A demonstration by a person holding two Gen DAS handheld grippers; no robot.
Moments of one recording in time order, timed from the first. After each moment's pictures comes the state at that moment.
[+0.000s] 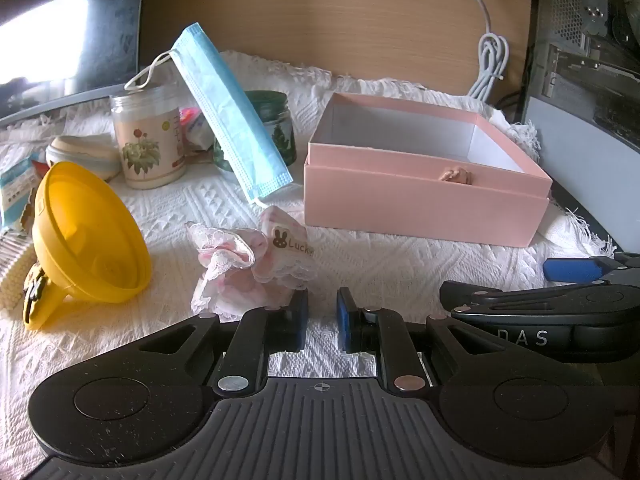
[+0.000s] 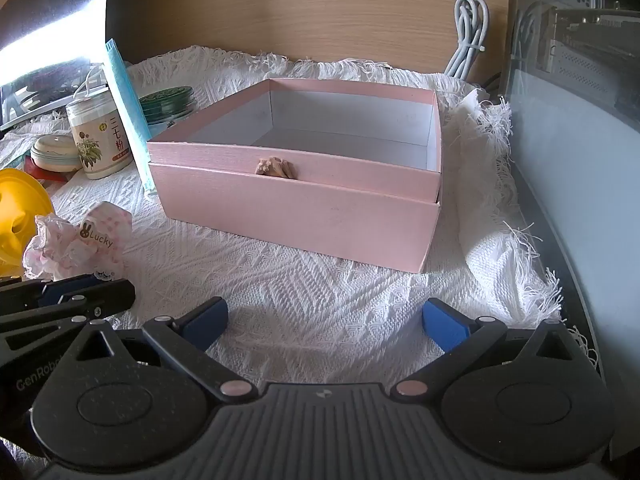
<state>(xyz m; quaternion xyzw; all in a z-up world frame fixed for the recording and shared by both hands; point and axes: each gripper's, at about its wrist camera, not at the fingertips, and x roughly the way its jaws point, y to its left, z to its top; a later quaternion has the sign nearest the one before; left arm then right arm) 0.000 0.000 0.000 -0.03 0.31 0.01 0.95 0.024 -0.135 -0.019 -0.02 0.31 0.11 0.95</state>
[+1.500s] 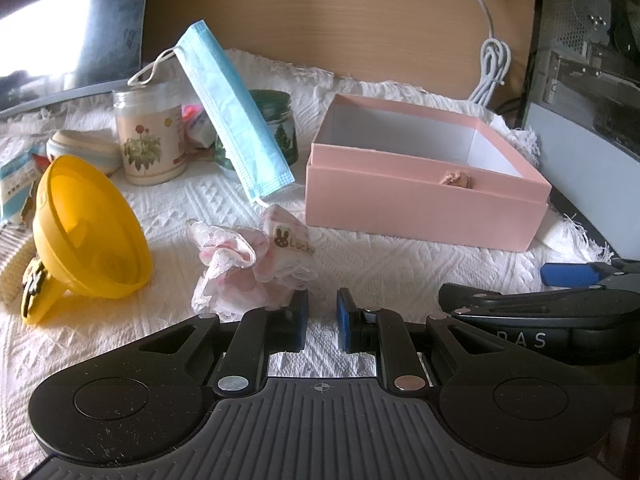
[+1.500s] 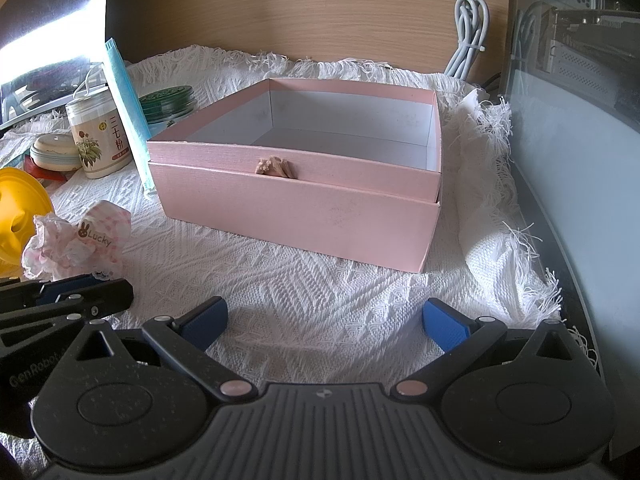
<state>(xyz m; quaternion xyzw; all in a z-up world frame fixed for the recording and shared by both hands) -0.001 0.004 0.000 -0.04 0.31 0.01 0.95 0.024 -0.135 -0.019 -0.02 0.31 0.11 0.95</state>
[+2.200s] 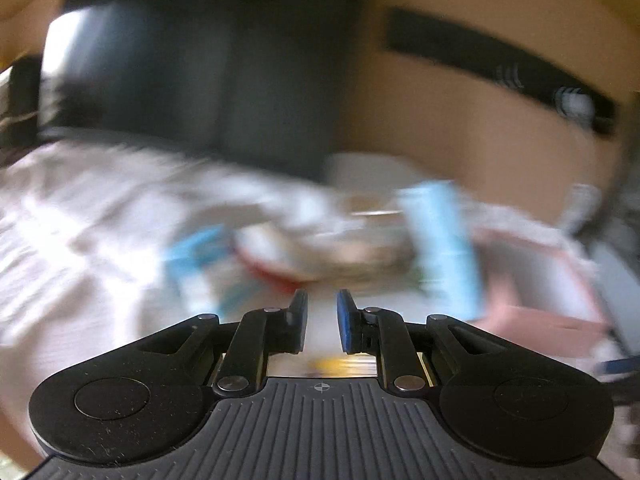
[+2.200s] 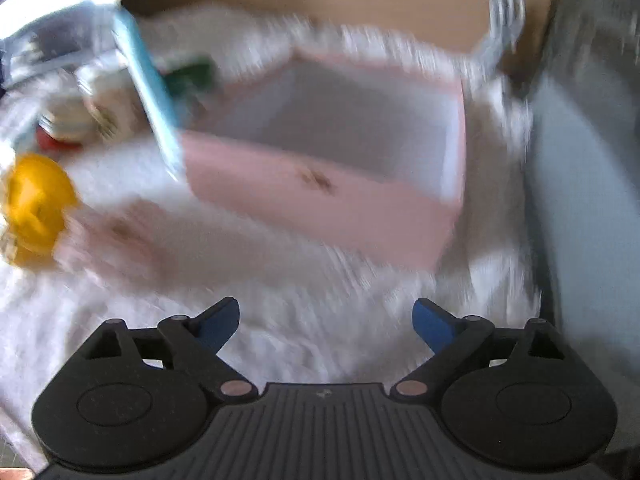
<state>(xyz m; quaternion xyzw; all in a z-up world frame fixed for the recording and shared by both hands) -0.037 0.234 0.107 -0.10 0.28 0.09 0.95 0.022 -0.110 0.033 -0.06 0.38 0.12 0.91</state>
